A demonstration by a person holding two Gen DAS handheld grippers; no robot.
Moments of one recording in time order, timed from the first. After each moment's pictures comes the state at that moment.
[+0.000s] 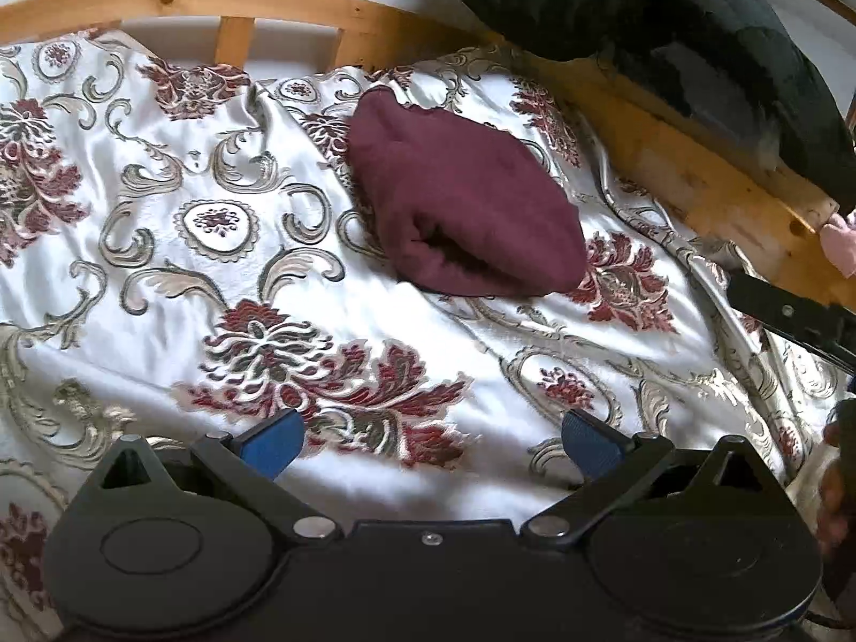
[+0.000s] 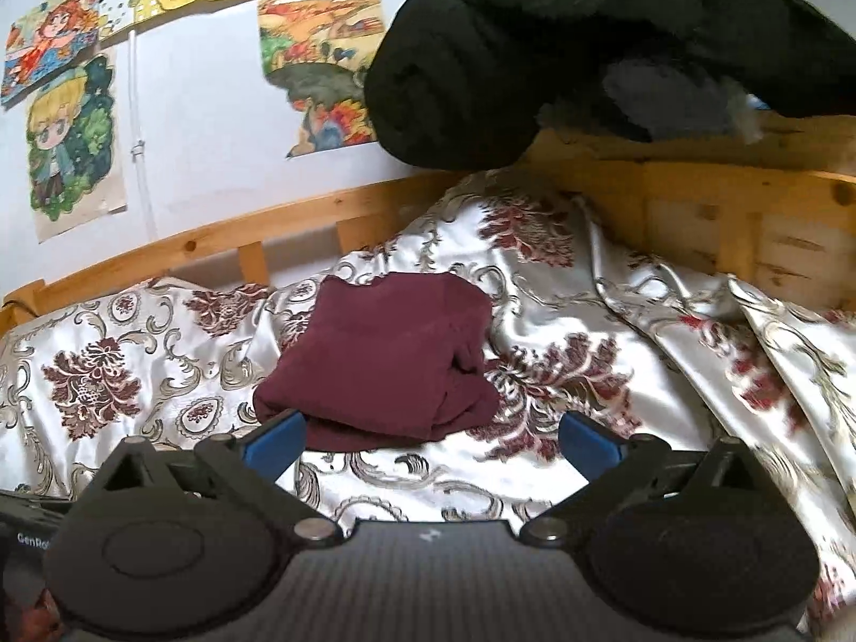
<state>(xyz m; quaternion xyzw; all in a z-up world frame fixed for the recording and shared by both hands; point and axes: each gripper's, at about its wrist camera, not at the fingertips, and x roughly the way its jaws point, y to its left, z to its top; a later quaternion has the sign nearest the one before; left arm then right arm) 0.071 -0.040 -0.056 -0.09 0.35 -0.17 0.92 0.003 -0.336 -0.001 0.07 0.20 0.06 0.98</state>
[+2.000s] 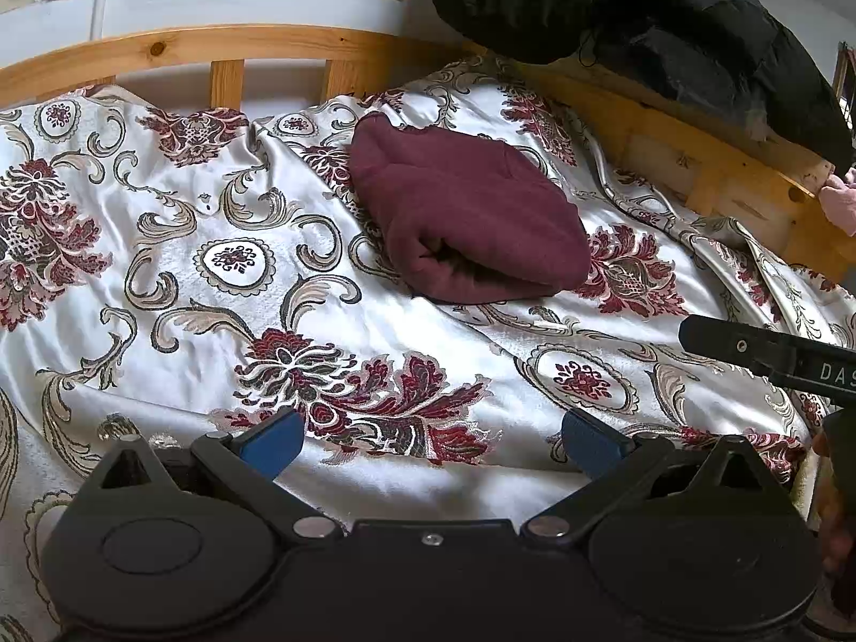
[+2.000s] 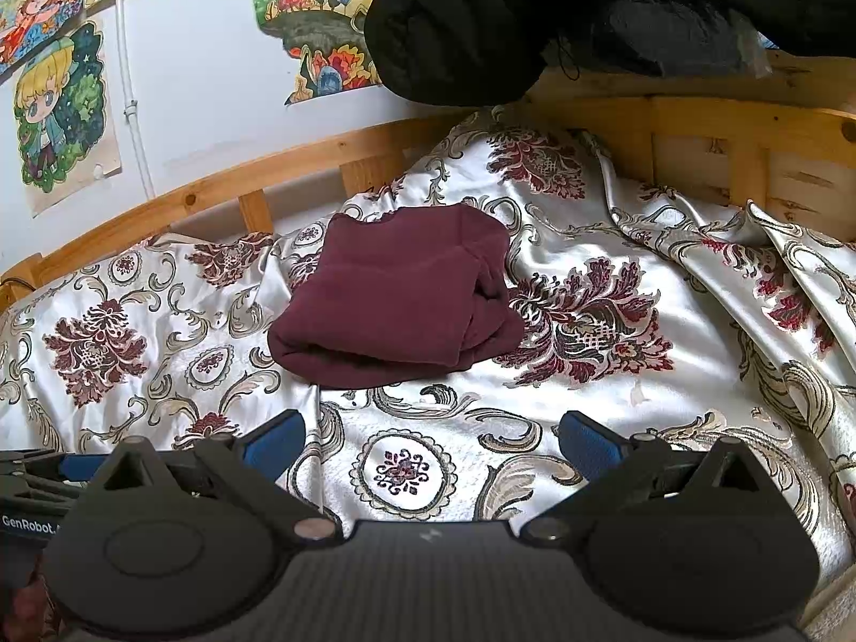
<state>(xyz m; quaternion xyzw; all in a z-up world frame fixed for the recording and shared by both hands) 0.058 -0.042 -0.050 -0.03 0.33 -0.17 0.93 0.004 -0.315 -0.023 0.08 0.25 0.07 0.96</state>
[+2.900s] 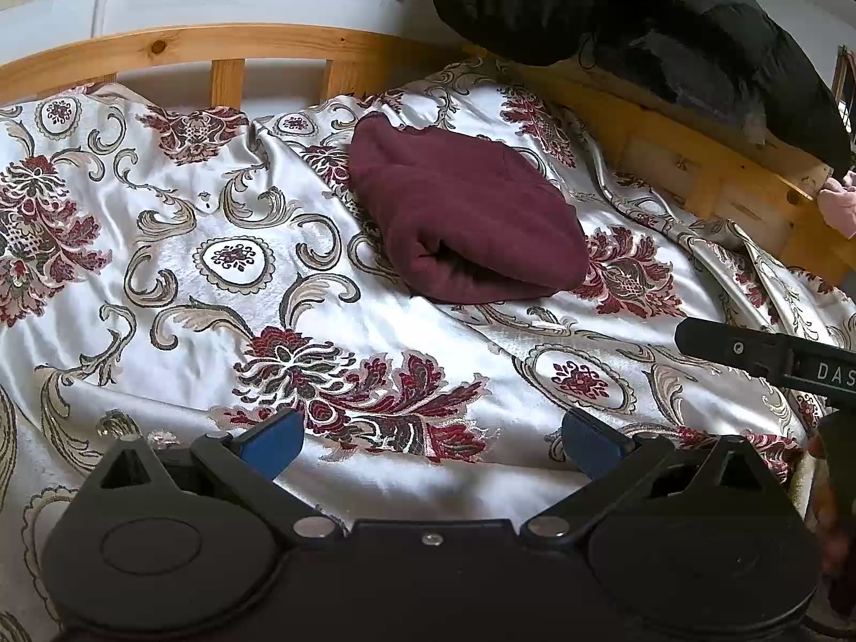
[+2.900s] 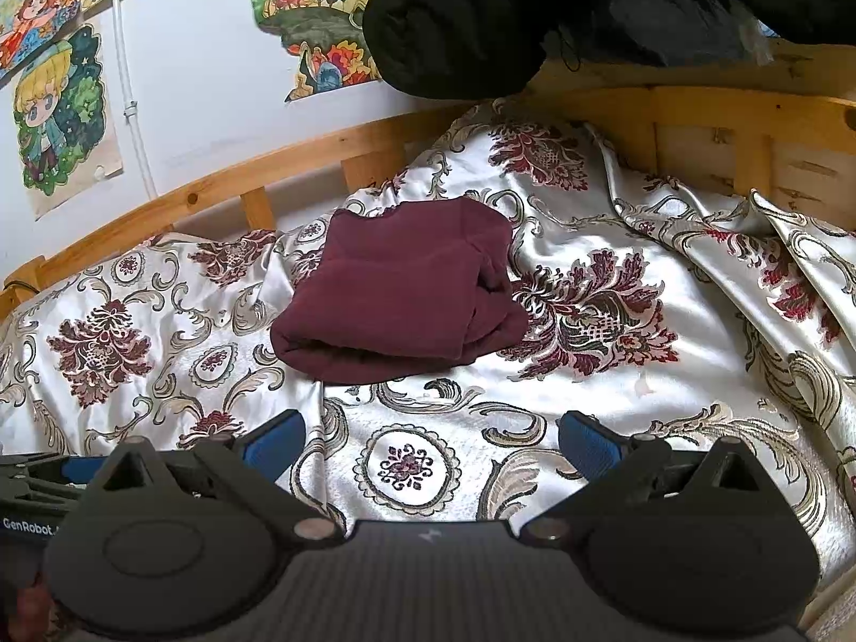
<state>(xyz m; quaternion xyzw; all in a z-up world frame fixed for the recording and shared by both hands) 0.056 -0.041 -0.050 -0.04 0.33 -0.17 0.93 0.004 -0.314 -0.024 0.09 0.26 0.07 0.96</state>
